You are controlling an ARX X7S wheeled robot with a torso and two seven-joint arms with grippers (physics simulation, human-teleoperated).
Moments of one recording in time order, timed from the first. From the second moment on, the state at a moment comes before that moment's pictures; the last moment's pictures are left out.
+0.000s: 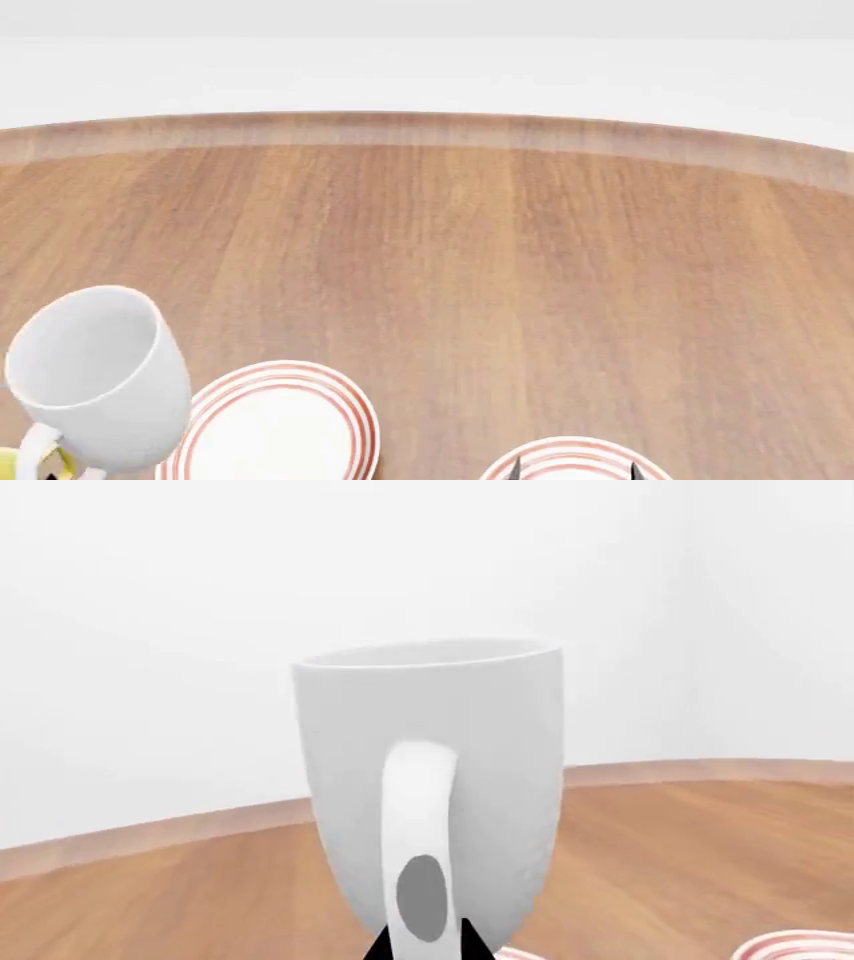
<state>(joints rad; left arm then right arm) 0.15 -0.47 0.17 -0.01 -0.41 0.45 0.11 0.04 0.27 -0.33 0.03 0.20 -0.11 0.37</state>
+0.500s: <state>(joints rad) -0.03 -0.45 0.23 -0.12 -0.39 0.34 0.16 0.04 0.27 -0.34 0.05 0.20 -0.12 0.38</state>
